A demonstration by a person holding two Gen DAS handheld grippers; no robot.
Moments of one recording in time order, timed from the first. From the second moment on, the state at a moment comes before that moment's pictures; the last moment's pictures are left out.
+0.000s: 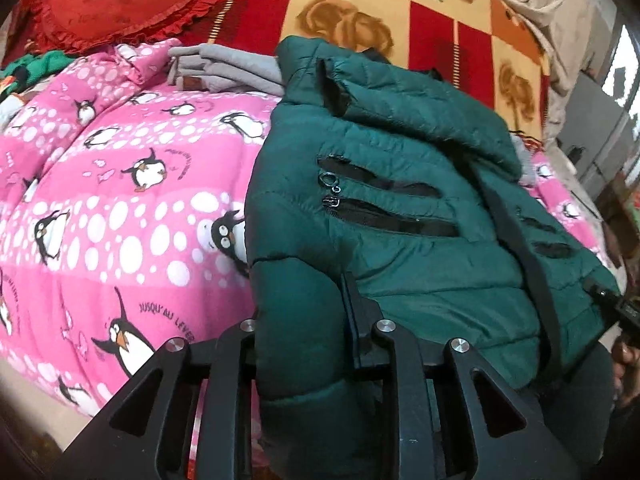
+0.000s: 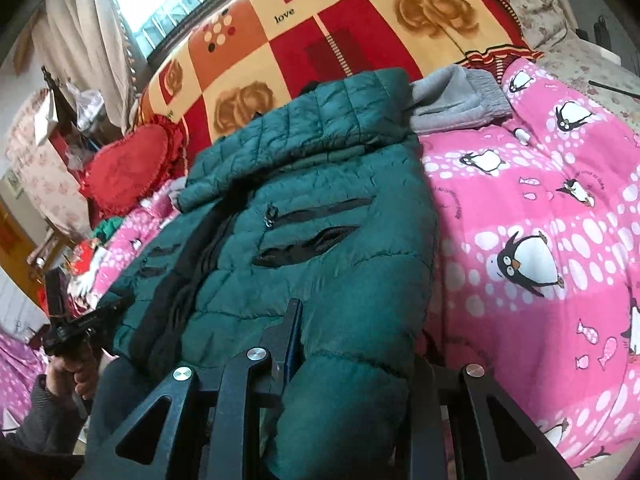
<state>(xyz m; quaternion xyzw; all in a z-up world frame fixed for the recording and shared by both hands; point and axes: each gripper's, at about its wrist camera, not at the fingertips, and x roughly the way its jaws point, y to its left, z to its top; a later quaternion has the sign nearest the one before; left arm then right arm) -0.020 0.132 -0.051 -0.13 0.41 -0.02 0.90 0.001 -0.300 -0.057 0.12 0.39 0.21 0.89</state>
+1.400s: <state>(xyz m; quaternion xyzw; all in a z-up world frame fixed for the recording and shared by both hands) -0.044 0.162 0.007 -0.19 0.37 -0.01 0.91 -0.032 -0.301 -0.007 0.13 0.30 0.22 0.92</state>
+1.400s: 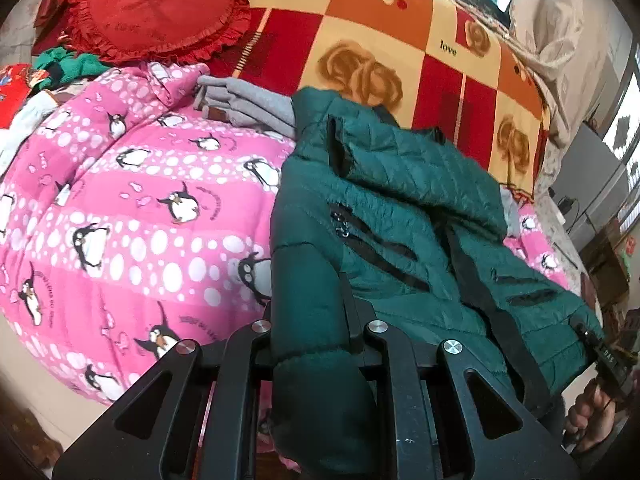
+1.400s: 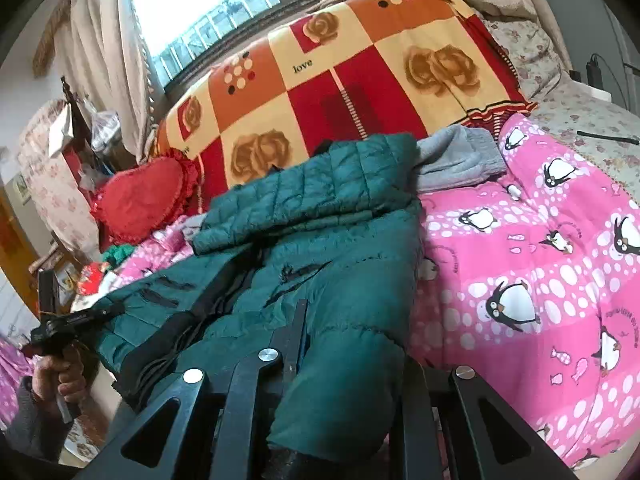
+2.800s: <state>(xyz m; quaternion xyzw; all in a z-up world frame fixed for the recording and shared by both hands) -0.137 0.181 0.034 -0.24 0.30 -0.04 0.92 -0.118 -0.301 0.020 0.07 0.27 0.20 0.94</state>
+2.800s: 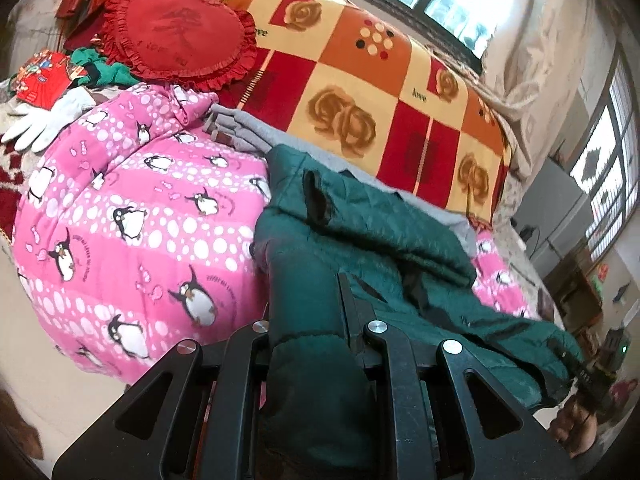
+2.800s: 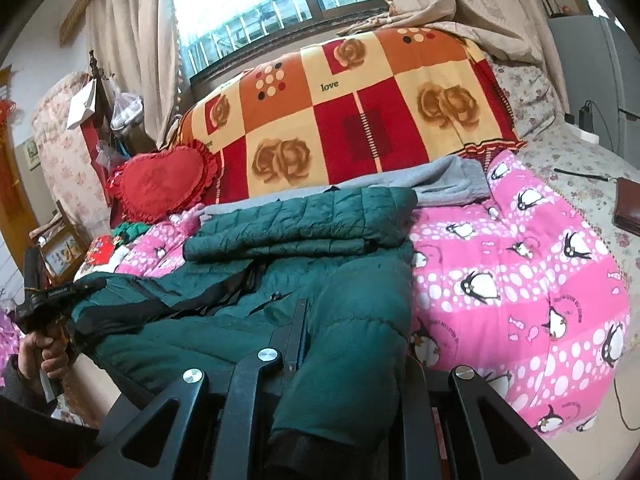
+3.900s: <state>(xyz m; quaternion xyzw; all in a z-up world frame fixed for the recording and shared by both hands) -0.013 0.192 0.092 -0.25 0.21 0.01 0.94 0.040 -0.268 0.094 0.07 0.19 0.14 0.97</state>
